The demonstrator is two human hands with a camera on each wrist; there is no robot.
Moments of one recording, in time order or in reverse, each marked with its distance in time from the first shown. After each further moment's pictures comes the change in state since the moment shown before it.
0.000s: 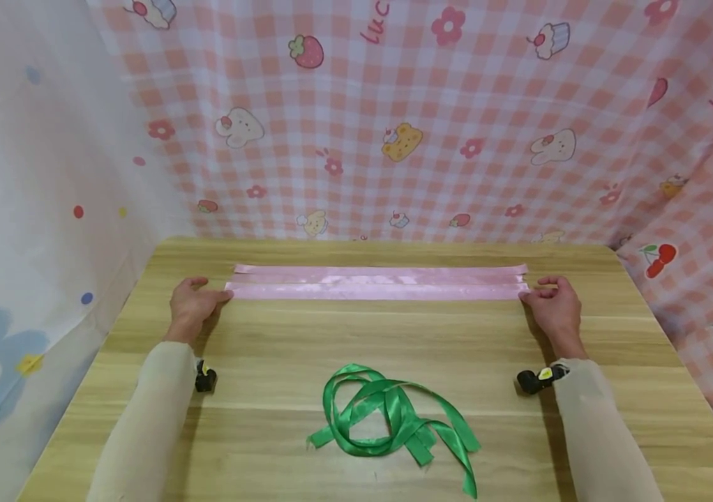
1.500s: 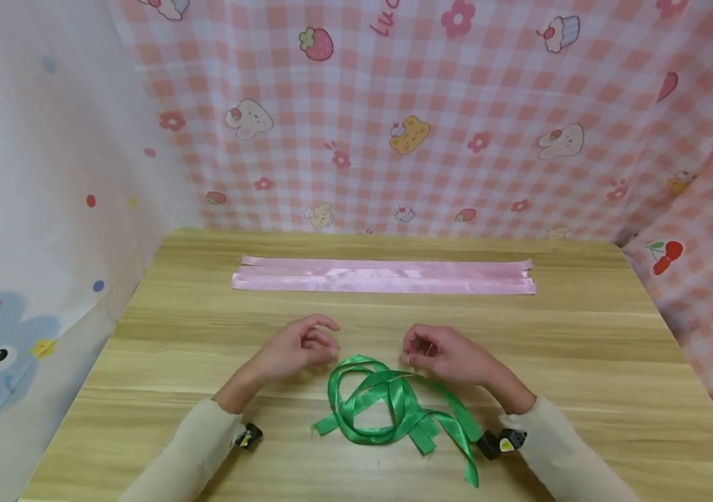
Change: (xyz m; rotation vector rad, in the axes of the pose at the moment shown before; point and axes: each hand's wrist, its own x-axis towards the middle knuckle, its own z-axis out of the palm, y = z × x) left_hand -0.137 0.012 0.082 -0.052 -0.860 0.503; right_hand -0.147 -0.105 0.067 0.030 -0.931 -0.696
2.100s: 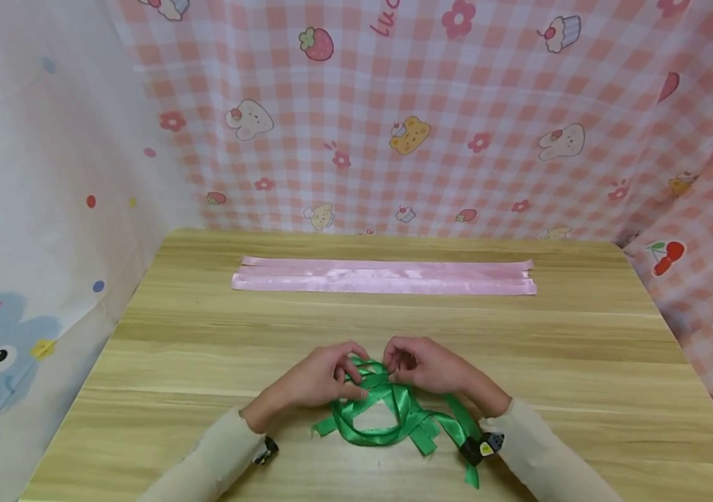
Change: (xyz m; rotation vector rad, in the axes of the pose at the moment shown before) left_hand 0.001 0.006 0.047 0.308 -0.125 0.059; right_hand 0.017 0.005 0.027 0.063 -0.106 -0.033
